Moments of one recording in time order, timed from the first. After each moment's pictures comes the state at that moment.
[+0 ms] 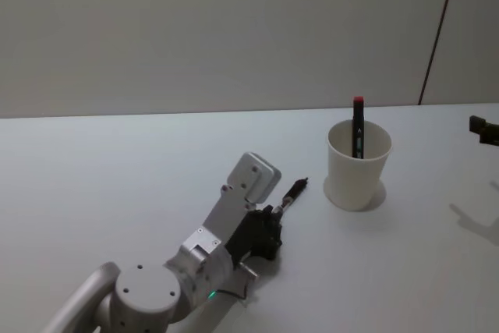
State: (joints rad) left arm -0.17 0.31 0.53 -1.62 -0.13 0.40 -0.13; right arm 0.12 0.62 0.04 -1.79 0.44 0.54 0.51
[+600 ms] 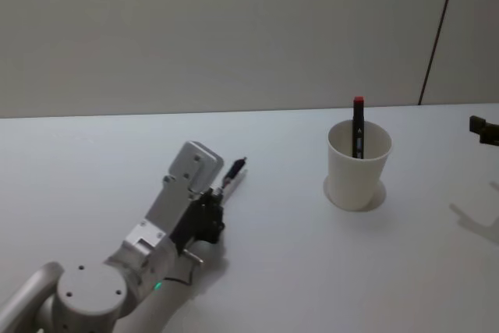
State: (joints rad) left arm -0.11 0.43 0.44 -1.72 -0.15 0.40 -0.03; right arm 0.12 0.62 0.04 -1.79 0.44 0.54 0.51
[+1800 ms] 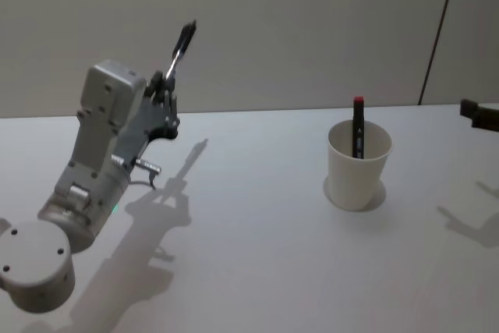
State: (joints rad) left arm -0.16 0.46 0.33 -1.75 -0.15 0.05 0.06; right arm 0.15 0.61 0.04 -1.81 0.49 0.54 0.53
